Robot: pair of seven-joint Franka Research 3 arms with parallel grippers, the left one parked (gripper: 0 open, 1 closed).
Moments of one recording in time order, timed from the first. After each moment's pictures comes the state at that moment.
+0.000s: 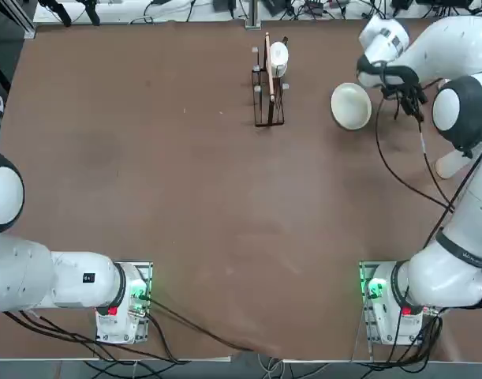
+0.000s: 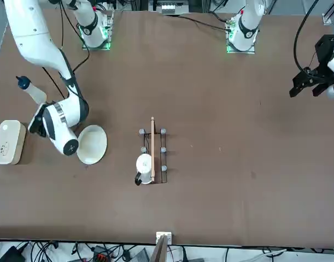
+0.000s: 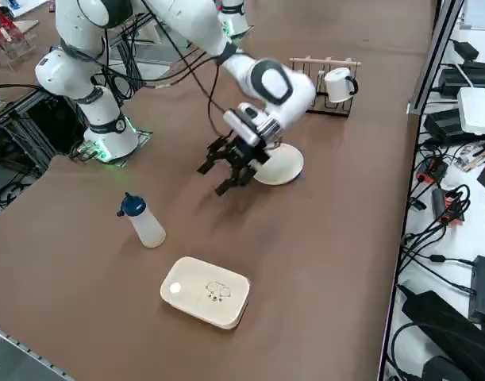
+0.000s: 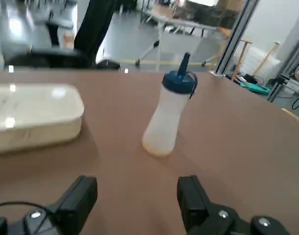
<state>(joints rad) 0.05 0.68 0.07 -1.60 -0.76 1.43 2.29</state>
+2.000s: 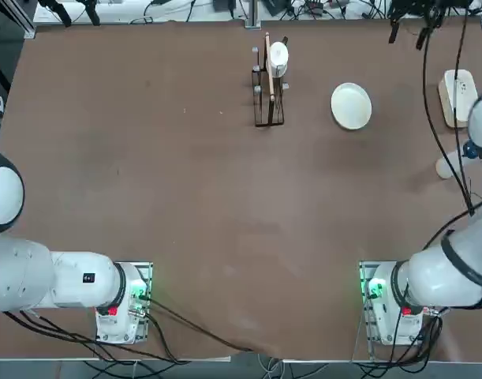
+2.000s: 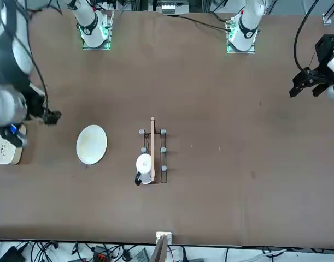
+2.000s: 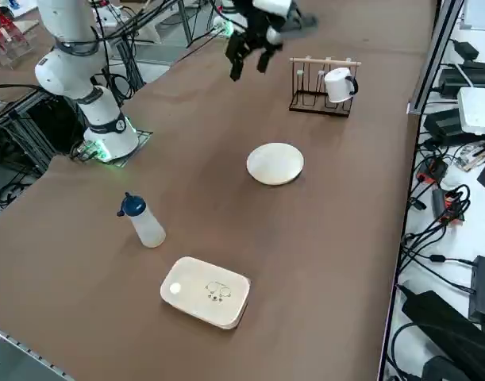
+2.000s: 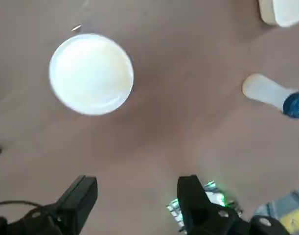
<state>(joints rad) 0.01 0.30 0.05 -1.34 -0.02 1.32 0.46</state>
